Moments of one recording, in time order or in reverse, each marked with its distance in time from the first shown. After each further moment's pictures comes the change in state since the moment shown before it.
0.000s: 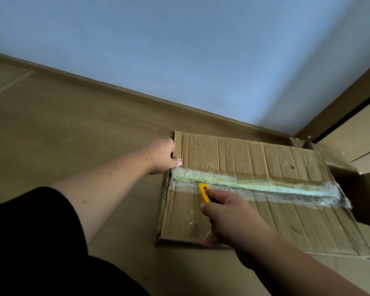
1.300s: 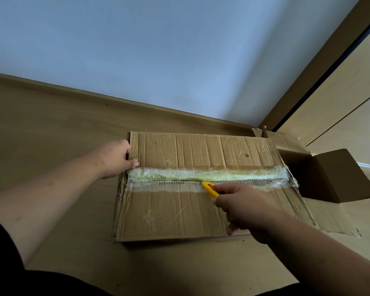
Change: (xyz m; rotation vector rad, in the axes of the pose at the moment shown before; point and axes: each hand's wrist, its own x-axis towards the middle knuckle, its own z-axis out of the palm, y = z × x) left_hand 0.002 0.005 0.005 0.093 0.033 -0.043; right_hand 0.007 0.032 -0.111 -0.216 0.077 -0.016
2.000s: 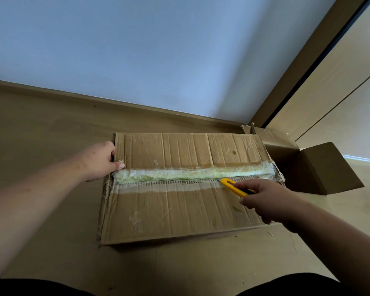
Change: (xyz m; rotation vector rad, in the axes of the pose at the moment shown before) left_hand -0.008 0.012 -0.008 -0.037 0.004 -0.022; right_hand 0.007 0.048 -0.077 -0.163 0.060 0.016
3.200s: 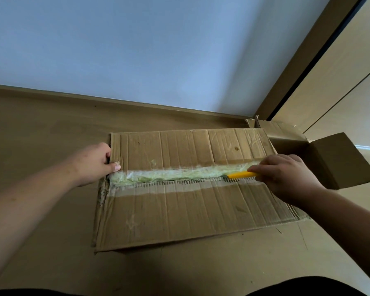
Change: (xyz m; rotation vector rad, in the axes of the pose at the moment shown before) left_hand 0.012 -0.010 0.010 0.042 0.022 0.011; right_hand 0.064 0.061 -0.045 -0.942 0.472 -0.623
